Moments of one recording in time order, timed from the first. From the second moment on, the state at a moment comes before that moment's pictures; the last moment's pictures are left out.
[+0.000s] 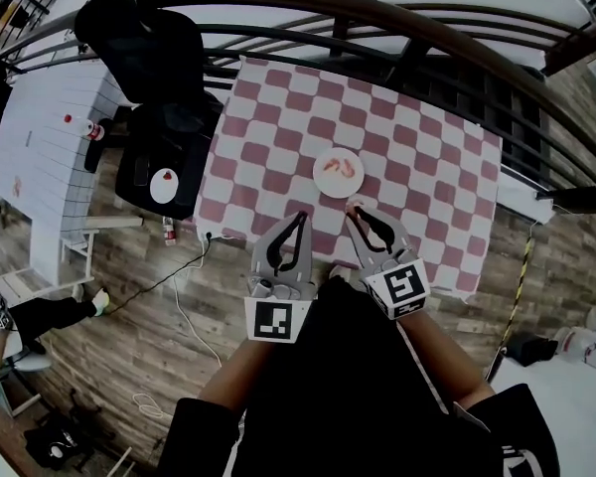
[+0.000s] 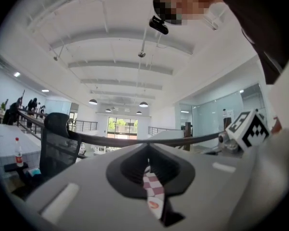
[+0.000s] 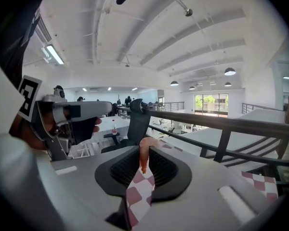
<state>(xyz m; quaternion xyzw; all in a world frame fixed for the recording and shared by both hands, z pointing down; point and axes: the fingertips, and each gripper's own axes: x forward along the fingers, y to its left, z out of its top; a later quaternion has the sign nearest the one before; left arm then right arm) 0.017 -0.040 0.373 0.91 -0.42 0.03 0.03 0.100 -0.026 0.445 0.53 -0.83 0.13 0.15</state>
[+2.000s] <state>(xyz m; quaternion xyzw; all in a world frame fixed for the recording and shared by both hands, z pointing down) -0.043 -0.075 0.377 0.86 -0.50 0.06 0.05 0.105 -0.109 0.719 0.40 -0.79 0.23 0.40</state>
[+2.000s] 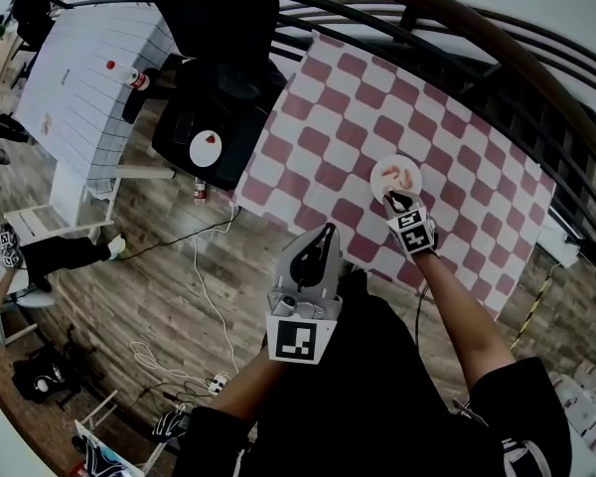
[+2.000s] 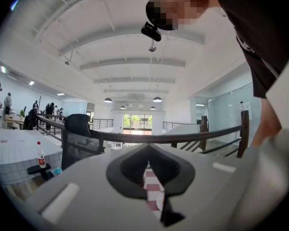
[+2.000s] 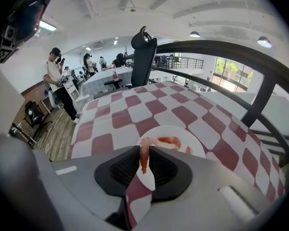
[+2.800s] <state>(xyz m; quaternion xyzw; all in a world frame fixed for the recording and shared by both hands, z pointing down) -0.080 -0.077 0.400 0.84 -0.53 0.08 0.08 0.109 -0.122 0.772 0.39 -0.77 0.23 0.45</state>
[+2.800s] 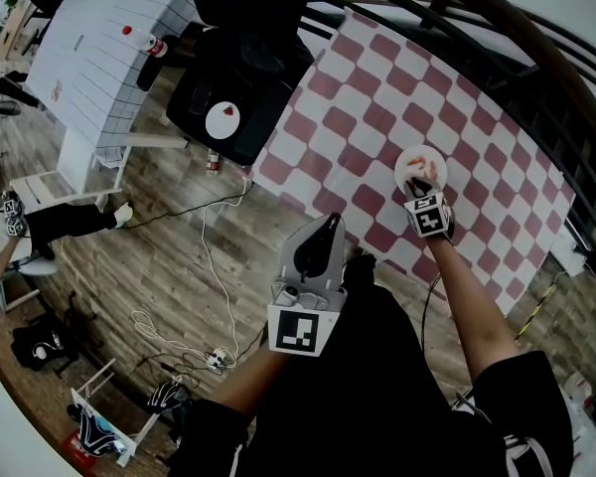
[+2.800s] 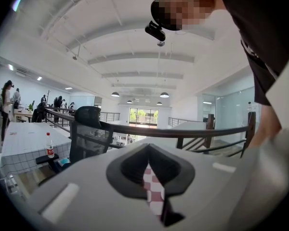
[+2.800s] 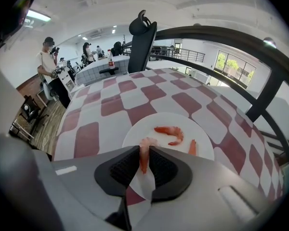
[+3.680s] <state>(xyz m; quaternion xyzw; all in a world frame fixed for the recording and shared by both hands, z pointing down) -0.078 -0.073 0.403 0.85 -0.52 0.07 0.09 0.106 -0.114 0.744 0.42 -0.76 0.24 0.43</state>
